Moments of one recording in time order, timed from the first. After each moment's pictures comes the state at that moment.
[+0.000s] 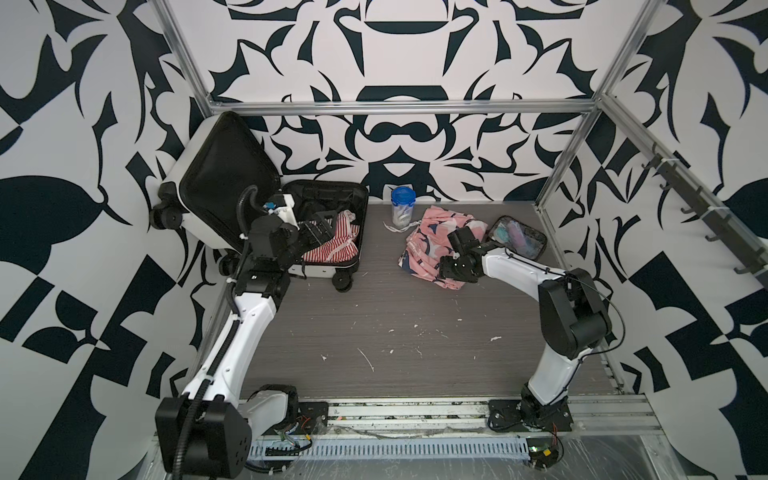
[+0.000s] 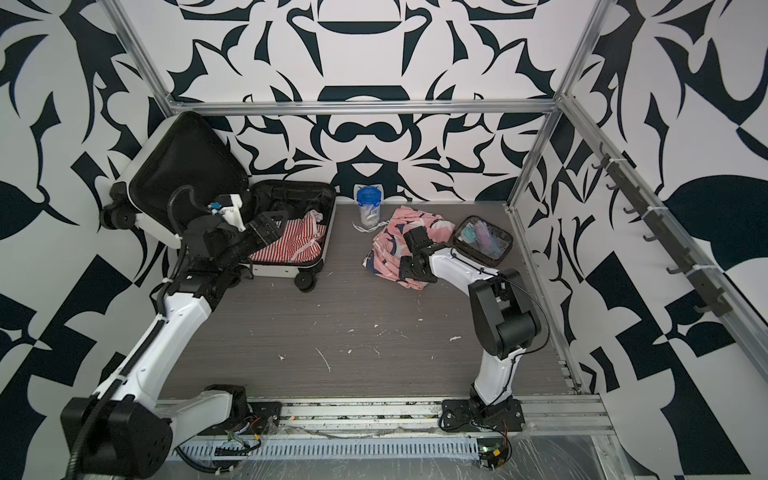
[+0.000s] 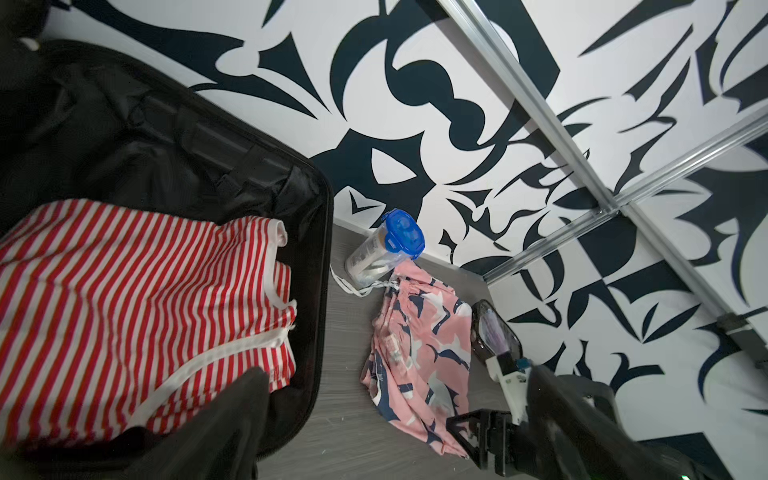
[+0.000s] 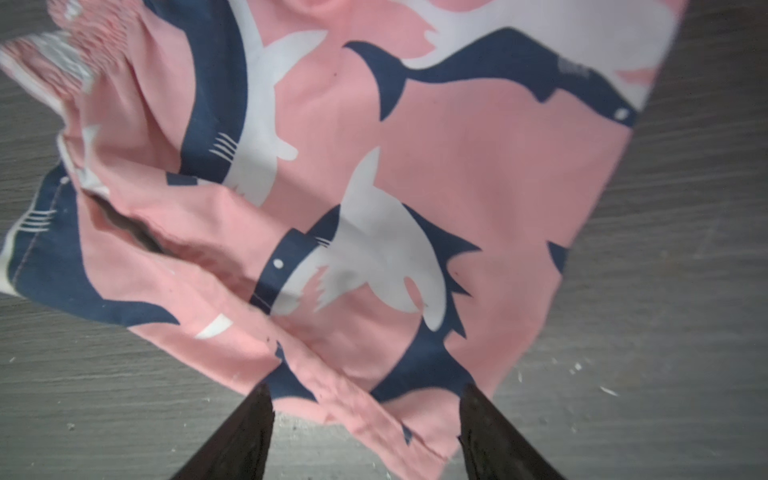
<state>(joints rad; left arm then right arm) -0.07 1.12 0.94 -0.06 0.38 -0.67 0.39 1.82 1.23 -0.54 0.06 0.49</state>
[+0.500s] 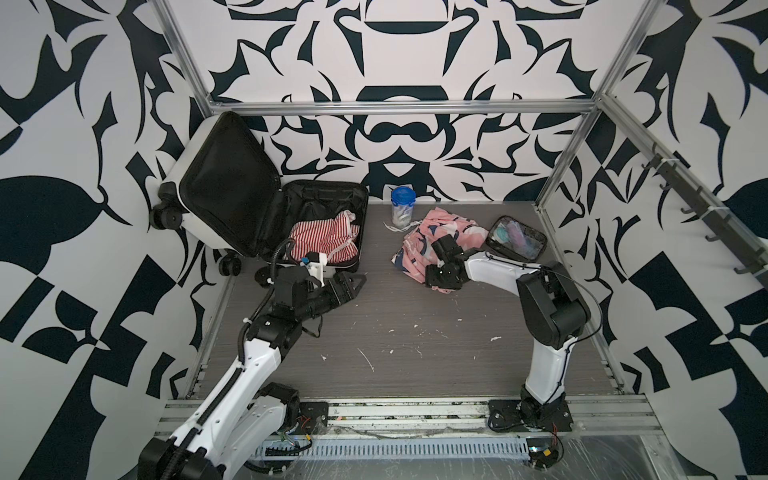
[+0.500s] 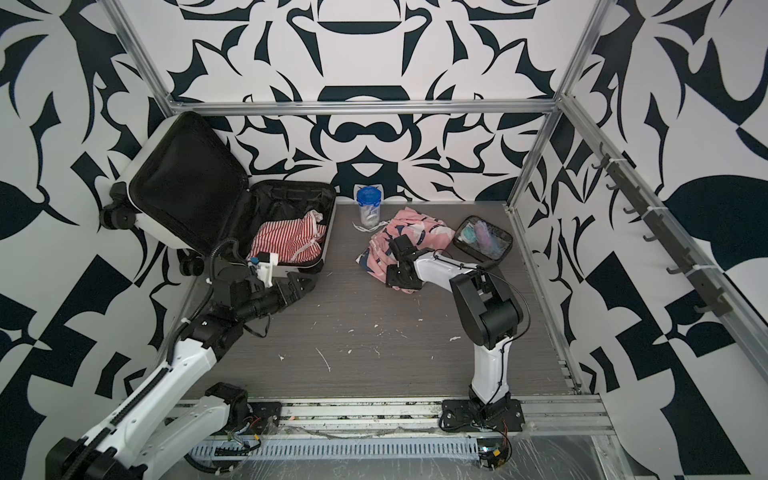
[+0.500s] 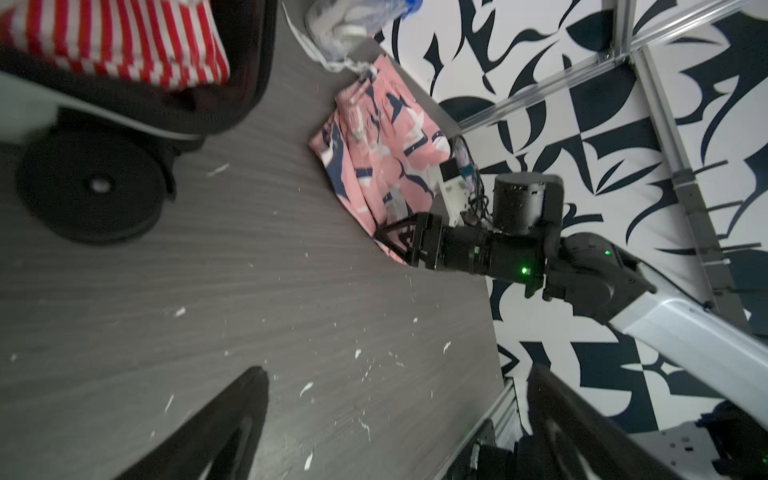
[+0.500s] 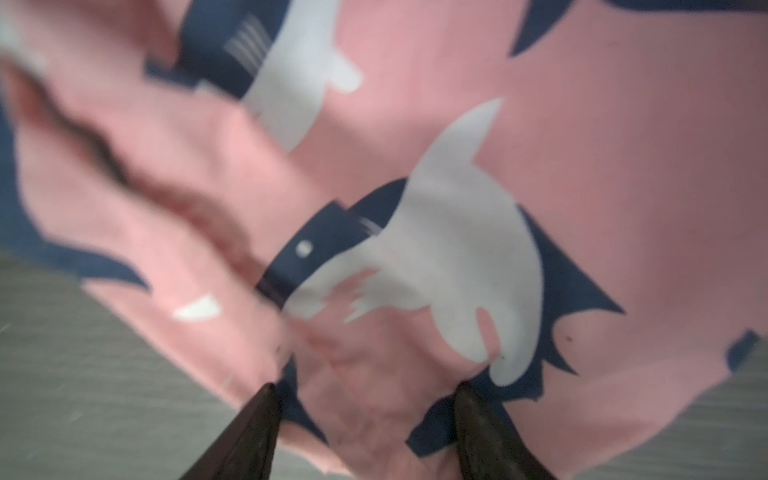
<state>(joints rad) -0.34 0.84 0.56 -0.18 0.46 -0.84 0.52 1.90 1.20 -0.45 -0.02 0.54</state>
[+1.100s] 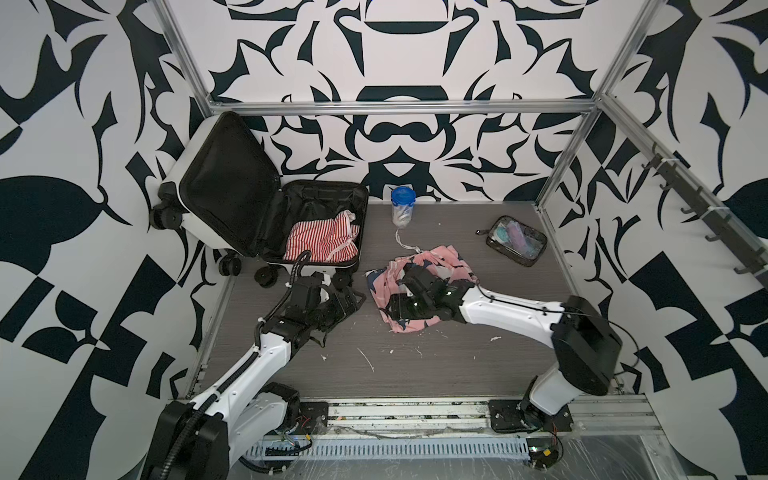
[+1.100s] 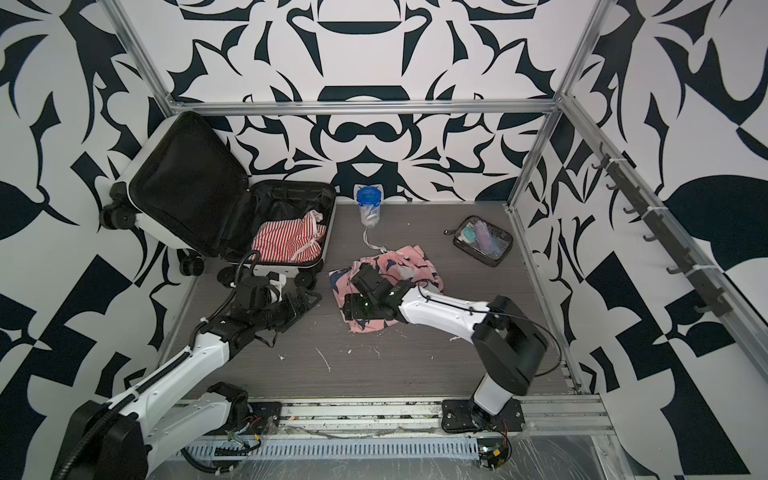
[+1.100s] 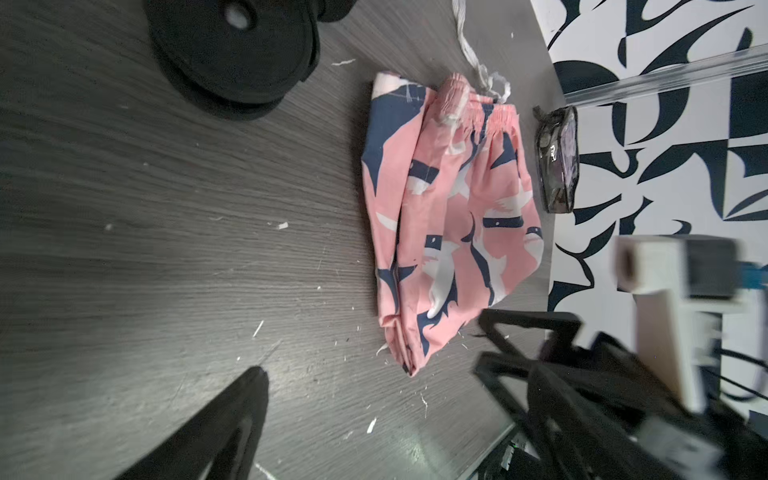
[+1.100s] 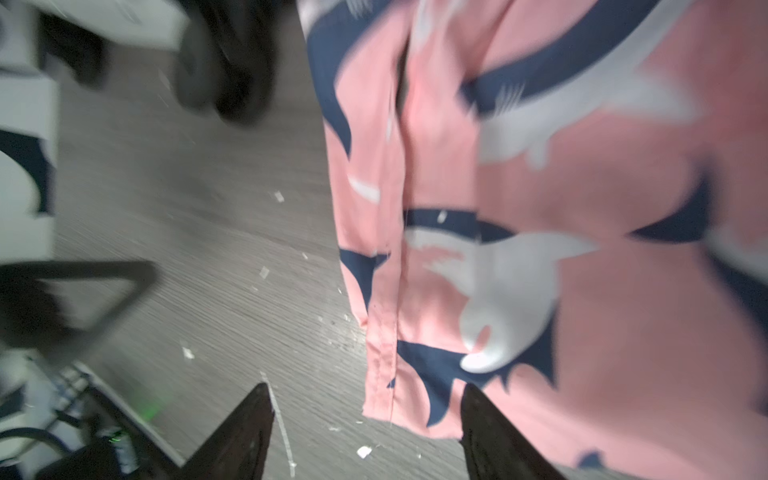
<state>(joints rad) -0.38 1.02 0.47 -0.18 0.41 -0.89 0.84 1.56 1.05 -0.39 -0.07 0.76</state>
